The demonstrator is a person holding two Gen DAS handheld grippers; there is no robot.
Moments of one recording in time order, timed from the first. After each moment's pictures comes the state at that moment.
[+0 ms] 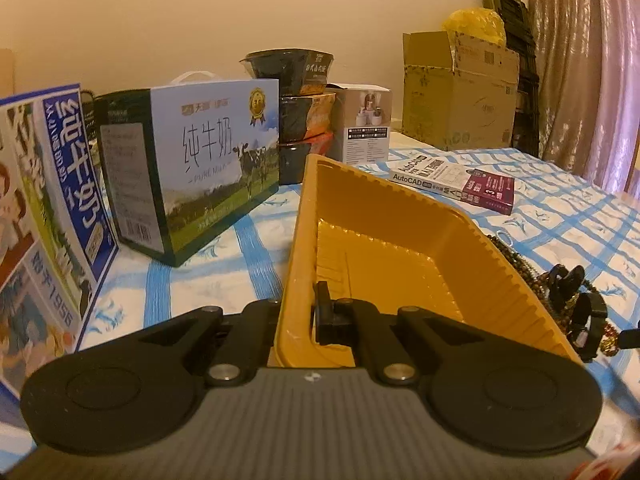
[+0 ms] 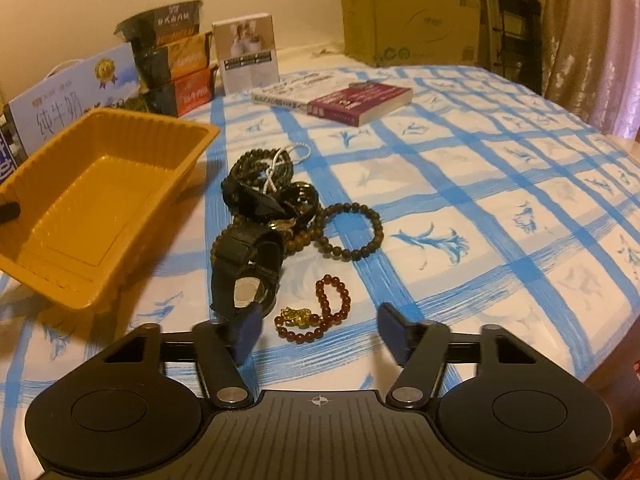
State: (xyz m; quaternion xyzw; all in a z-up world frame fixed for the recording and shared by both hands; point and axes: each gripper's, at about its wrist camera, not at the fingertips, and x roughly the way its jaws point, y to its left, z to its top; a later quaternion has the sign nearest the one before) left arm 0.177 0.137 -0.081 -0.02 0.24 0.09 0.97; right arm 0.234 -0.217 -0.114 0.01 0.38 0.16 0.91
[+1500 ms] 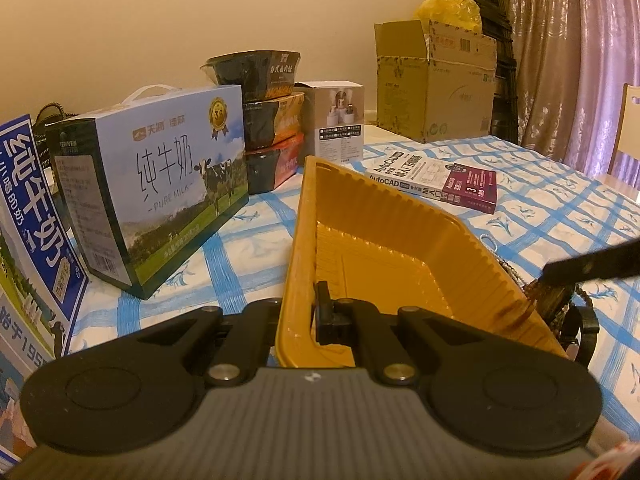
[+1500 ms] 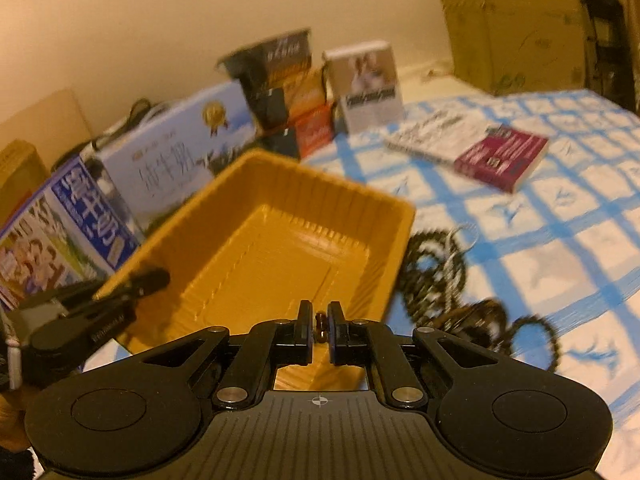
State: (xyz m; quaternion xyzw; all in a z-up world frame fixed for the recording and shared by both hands) left arm 0.212 0.130 -0.062 -0.01 0.25 0.05 0.97; right arm 0.284 -0.112 -0.050 0.06 0.37 0.30 0.88
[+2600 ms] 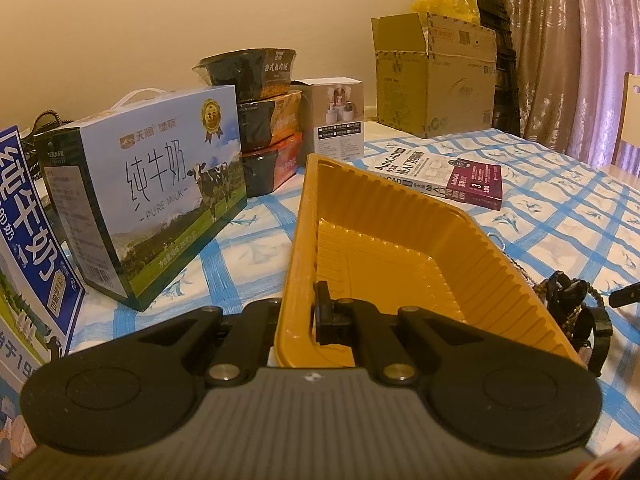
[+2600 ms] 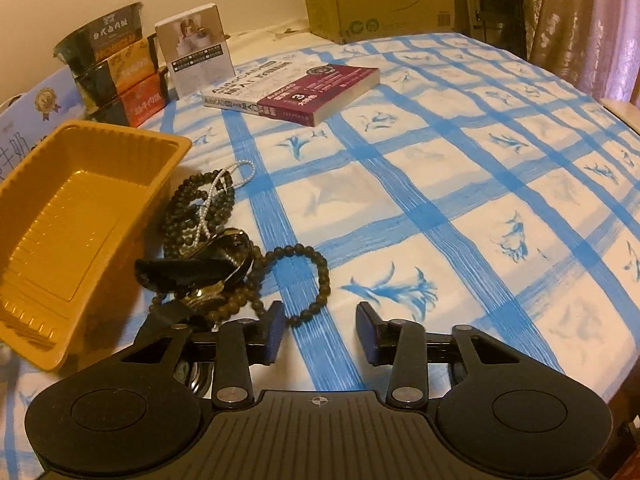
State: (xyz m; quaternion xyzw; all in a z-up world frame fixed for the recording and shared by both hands) left arm 0.231 0.126 -0.064 0.01 0.26 0.05 0.97; right arm 0.315 -0.247 -0.113 0.04 0.43 0.14 0.89
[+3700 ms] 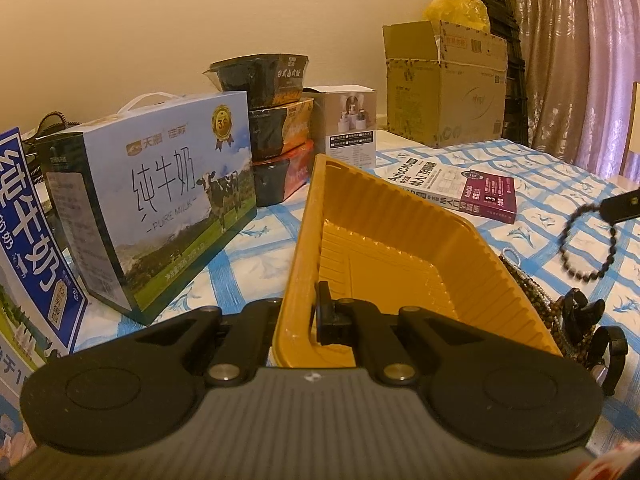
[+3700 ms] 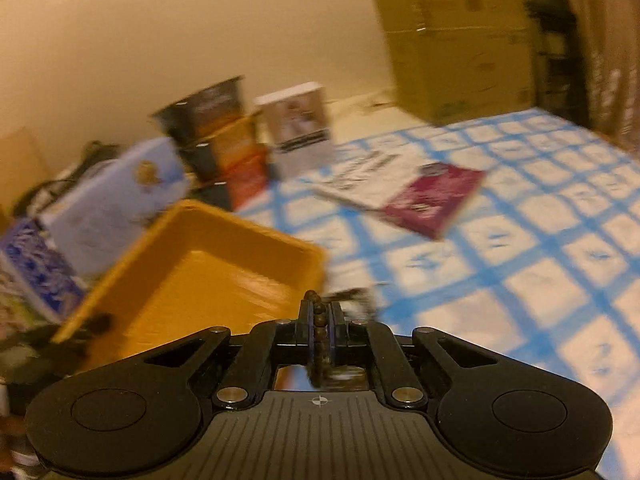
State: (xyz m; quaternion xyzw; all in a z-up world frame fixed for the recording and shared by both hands) left arm 0.244 0.139 -0.065 0.01 0.25 0.06 0.97; right arm 0.329 -0.165 -0.022 0.08 0.34 0.25 0.90
